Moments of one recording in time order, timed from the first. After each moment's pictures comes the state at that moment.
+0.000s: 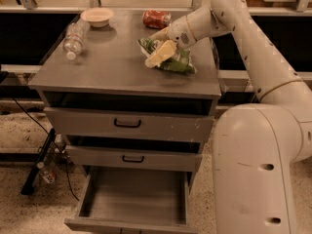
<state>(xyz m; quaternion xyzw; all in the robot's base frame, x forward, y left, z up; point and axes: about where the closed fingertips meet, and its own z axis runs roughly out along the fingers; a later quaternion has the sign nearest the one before) 0.745 -0.003 0.870 -0.57 0.66 0.33 0.37</state>
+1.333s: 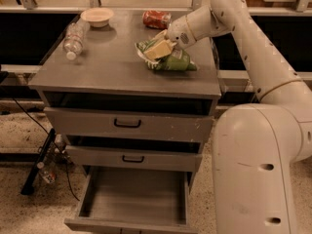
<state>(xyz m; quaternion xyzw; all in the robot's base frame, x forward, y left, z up) 0.745 -0.003 0.870 -0.57 0.66 0.33 0.37</state>
